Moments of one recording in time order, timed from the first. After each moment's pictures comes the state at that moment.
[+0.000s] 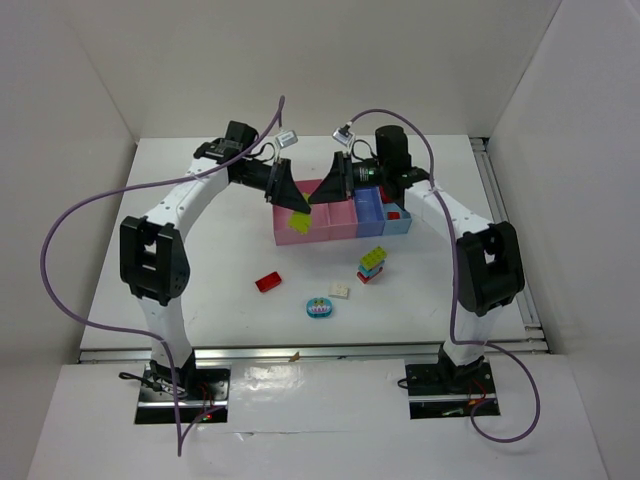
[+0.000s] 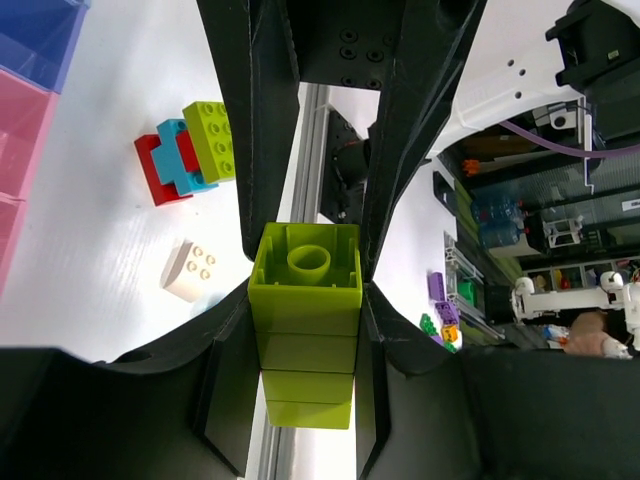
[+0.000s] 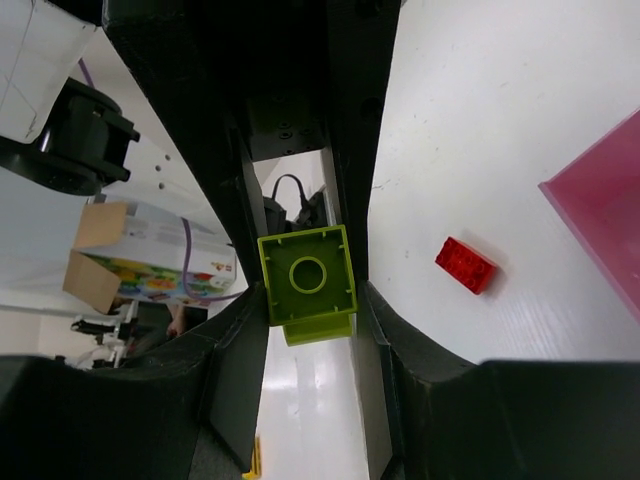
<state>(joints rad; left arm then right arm) -0.27 1.93 1.76 -0.86 1.31 0.09 0.35 1.79 1.41 0.02 -1.17 0.62</state>
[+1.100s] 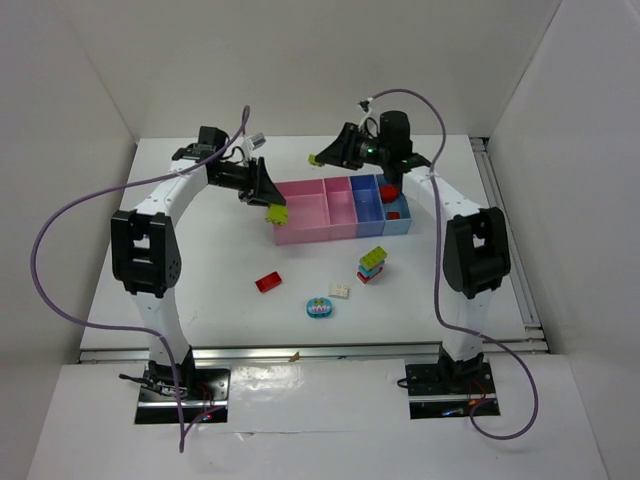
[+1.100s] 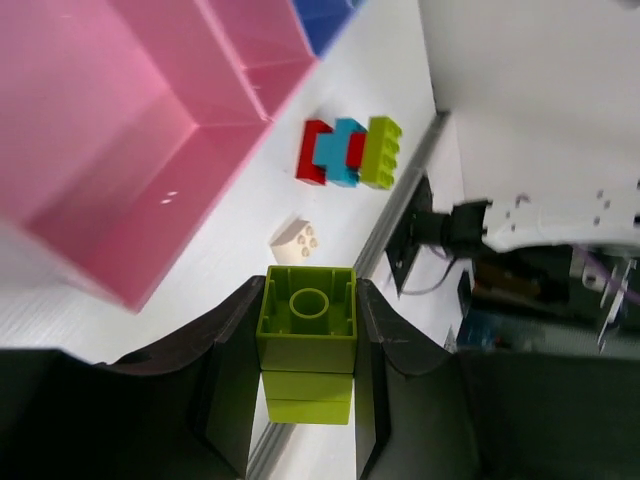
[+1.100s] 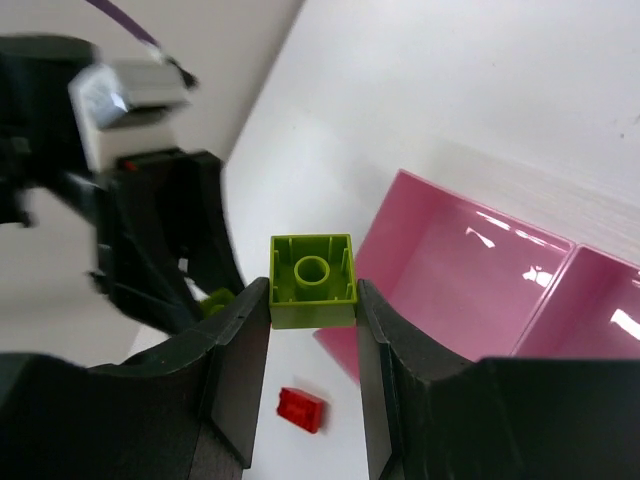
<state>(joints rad) -0.11 1.98 1.69 -0.78 1.09 -0.13 0.29 1.91 1.56 0.10 -0.70 0.63</state>
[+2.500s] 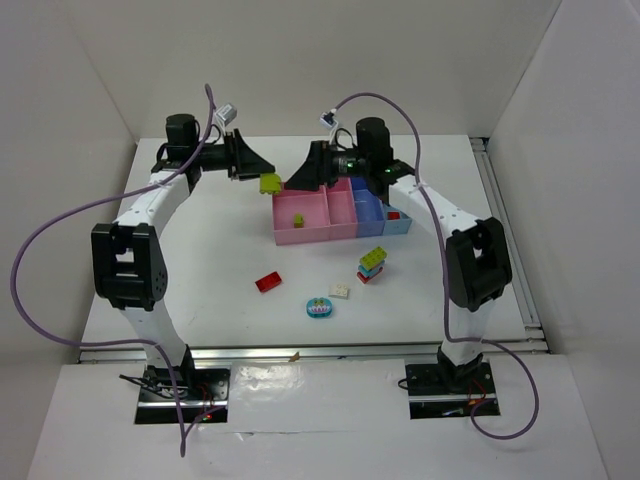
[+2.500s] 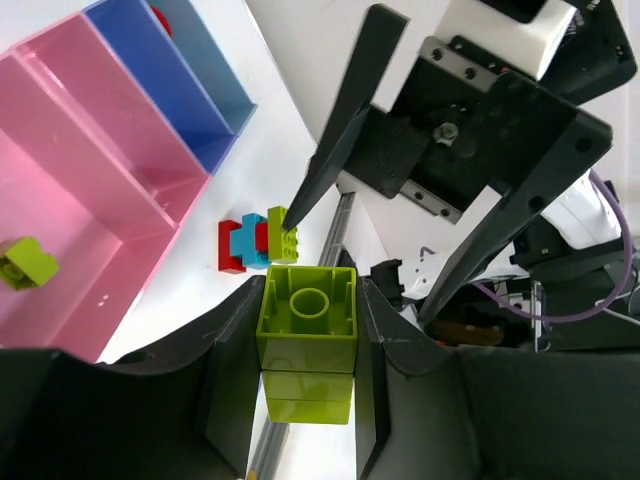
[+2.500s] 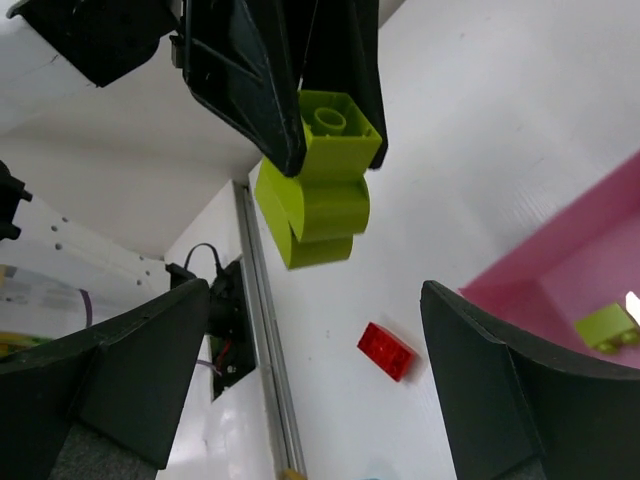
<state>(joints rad) -0.02 1.83 1.50 -0.05 1.25 -0.69 0.45 1.84 1.53 0.04 -0.90 0.52</state>
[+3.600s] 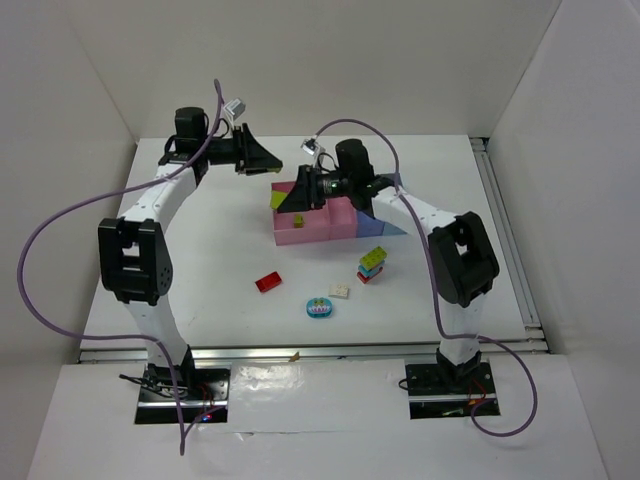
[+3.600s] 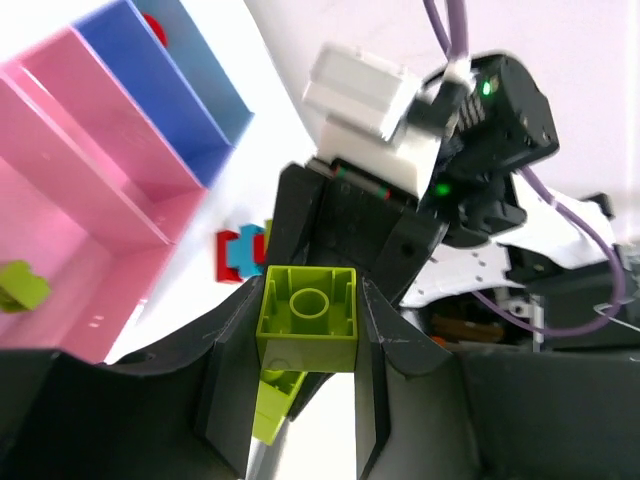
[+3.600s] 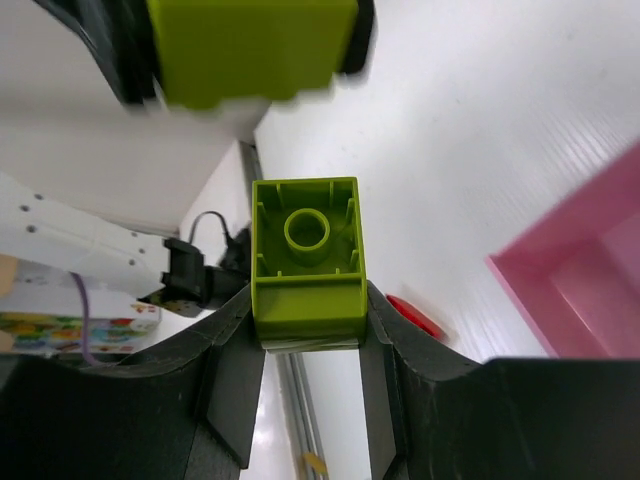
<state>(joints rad) -0.05 1.88 1.57 -0.06 1.24 -0.71 0.53 1.93 1.48 0.11 -0.91 0.58</state>
